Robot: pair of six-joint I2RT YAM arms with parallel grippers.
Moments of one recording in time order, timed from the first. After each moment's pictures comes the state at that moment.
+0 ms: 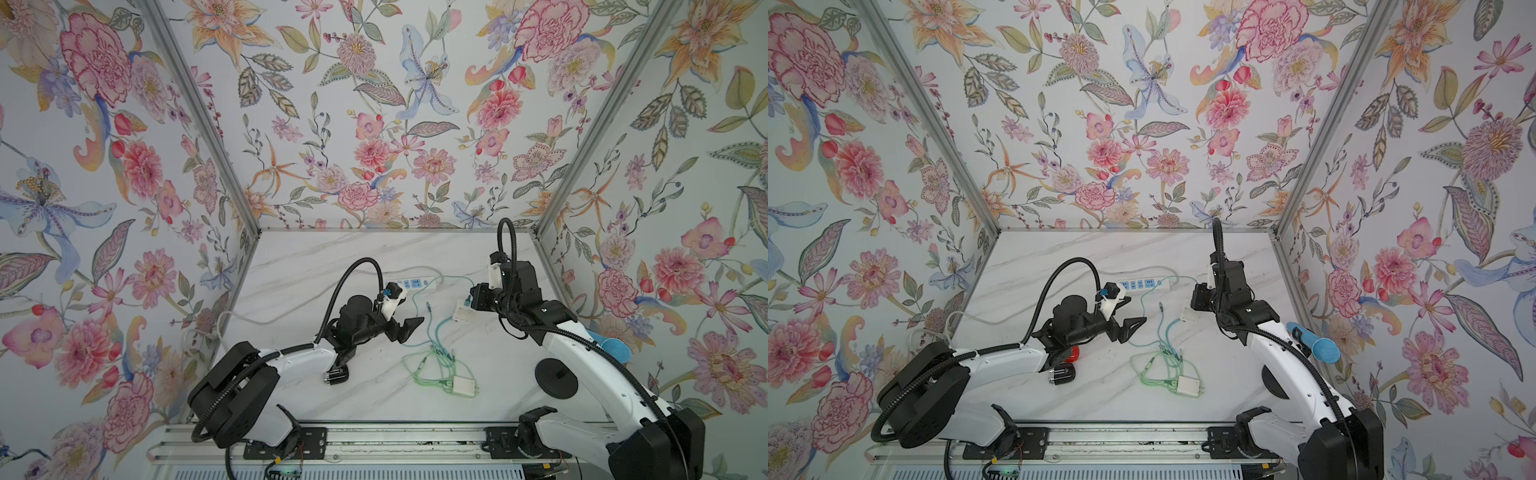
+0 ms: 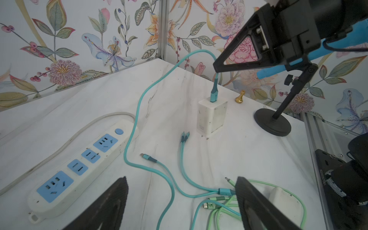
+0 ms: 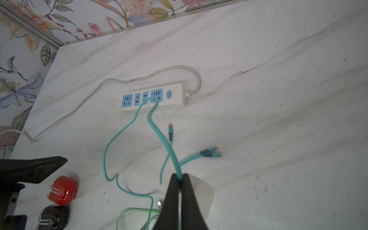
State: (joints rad) left arm -0.76 1.48 0.63 0.62 0.32 -0.07; right arm 0.36 1.14 0.97 -0.52 -0.07 0.36
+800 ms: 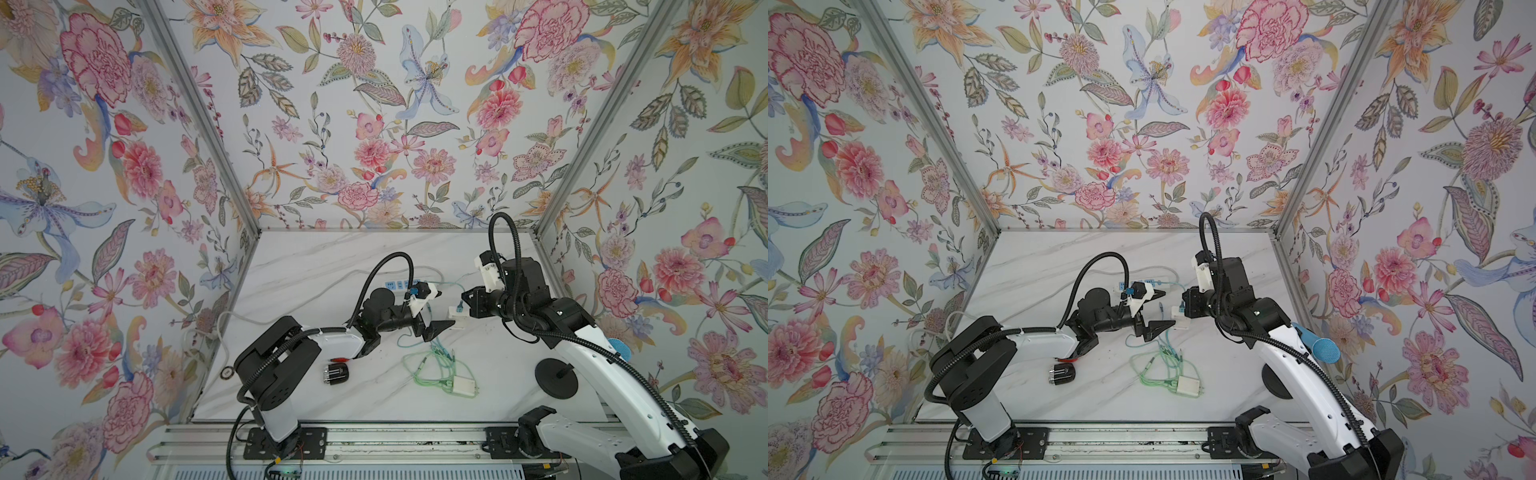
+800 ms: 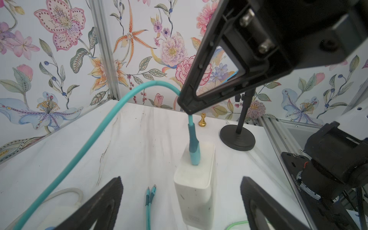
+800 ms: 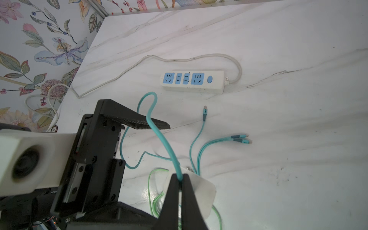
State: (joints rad) left arm -0.81 1.74 0.83 0.87 0.55 -0.02; right arm 0.46 1.08 1.11 -0.73 -0.18 0.30
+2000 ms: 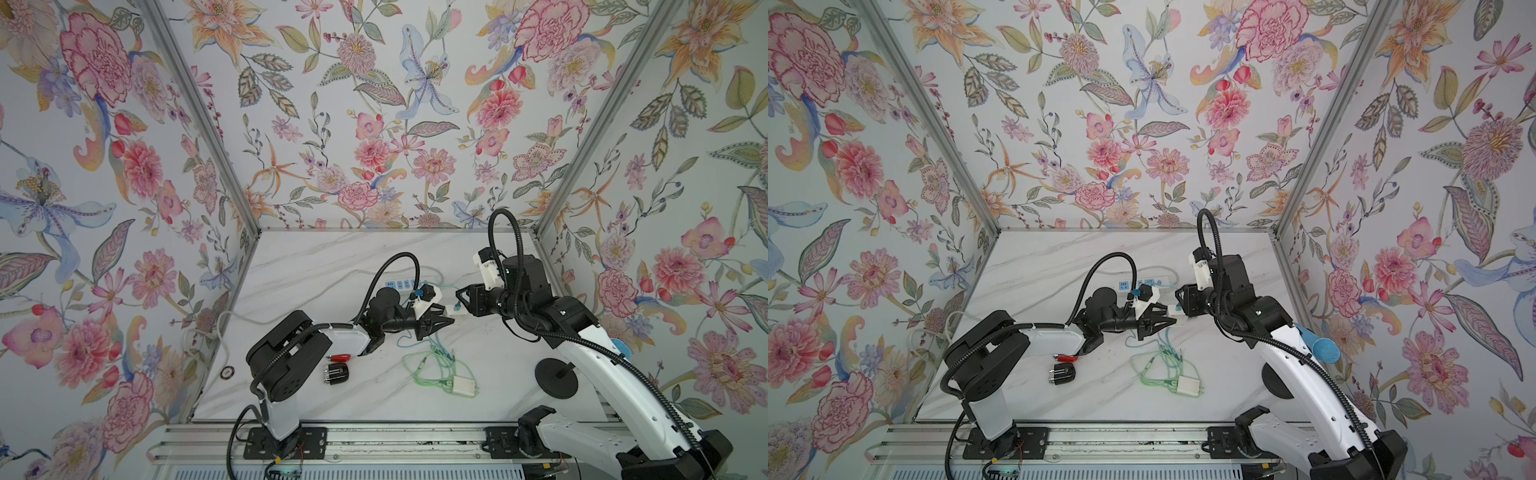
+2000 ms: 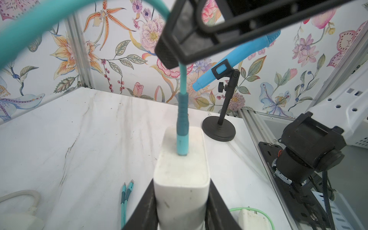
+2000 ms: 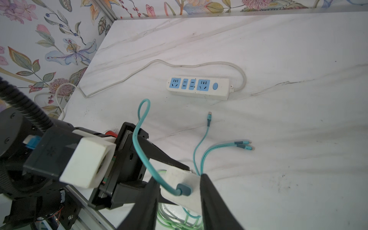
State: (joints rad) left arm -0.82 1.82 0.87 0.85 0.66 -0.07; right arm 0.46 1.08 1.14 -0.74 -0.18 0.27
